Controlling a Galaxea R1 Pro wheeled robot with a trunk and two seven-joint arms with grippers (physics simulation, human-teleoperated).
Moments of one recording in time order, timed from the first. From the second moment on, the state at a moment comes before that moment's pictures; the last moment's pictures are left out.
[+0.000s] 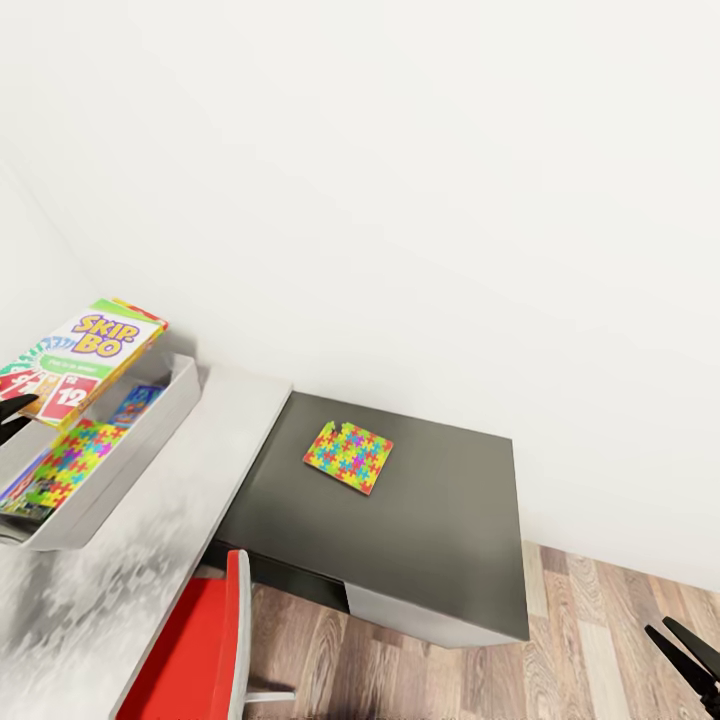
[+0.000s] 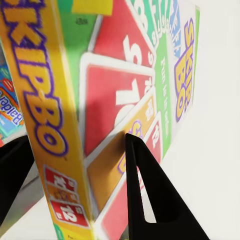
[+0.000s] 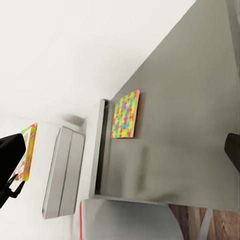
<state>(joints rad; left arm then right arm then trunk) -0.48 0.70 0.40 -1.37 1.67 0.67 0.19 0.16 -0.29 -0.68 -1.27 -0.84 0.70 1.21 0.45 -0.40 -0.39</state>
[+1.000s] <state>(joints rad) -0.48 0.70 0.40 -1.35 1.63 0.66 0.27 0.16 -0.29 -0.68 -1.27 -0.84 0.69 1.21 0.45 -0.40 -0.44</state>
